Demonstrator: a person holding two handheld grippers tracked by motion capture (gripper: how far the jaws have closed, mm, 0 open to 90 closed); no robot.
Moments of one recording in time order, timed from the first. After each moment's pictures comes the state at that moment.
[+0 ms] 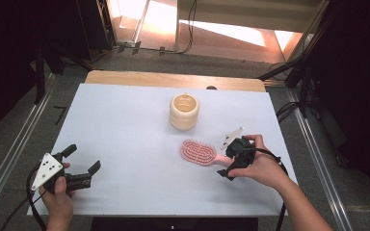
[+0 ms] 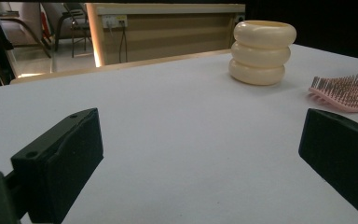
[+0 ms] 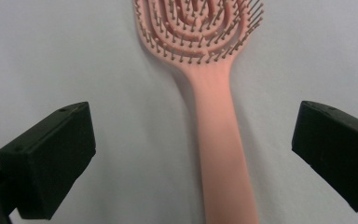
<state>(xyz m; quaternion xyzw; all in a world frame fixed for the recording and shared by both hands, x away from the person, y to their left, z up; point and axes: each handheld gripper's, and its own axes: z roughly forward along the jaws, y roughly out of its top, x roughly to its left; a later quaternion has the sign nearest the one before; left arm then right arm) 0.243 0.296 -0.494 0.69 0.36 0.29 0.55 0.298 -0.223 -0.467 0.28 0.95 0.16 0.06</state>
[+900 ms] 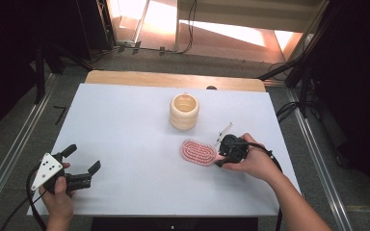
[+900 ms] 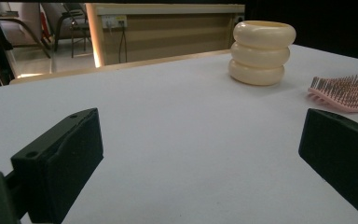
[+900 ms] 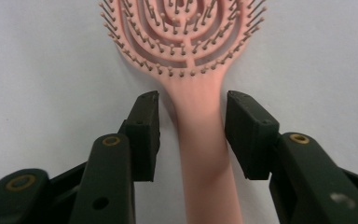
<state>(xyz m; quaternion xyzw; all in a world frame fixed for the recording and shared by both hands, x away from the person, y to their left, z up) 0.243 0.296 -0.494 0.69 0.36 0.29 0.55 0.323 -0.213 -0.482 0.27 0.95 0.13 0.03</state>
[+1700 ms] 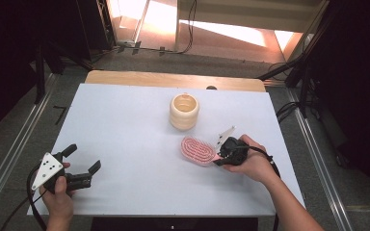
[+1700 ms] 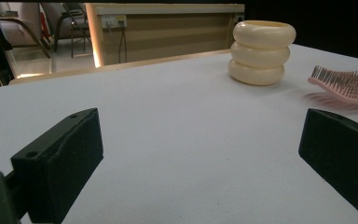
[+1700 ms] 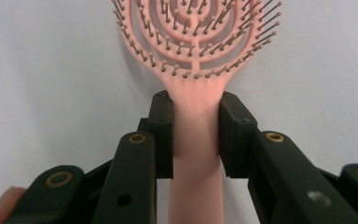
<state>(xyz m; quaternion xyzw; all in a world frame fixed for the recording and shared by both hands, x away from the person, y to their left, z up) 0.243 0.295 -0.494 0.69 0.36 0.29 0.55 0.313 -0.215 -0.481 0.24 0.95 0.18 0.06</state>
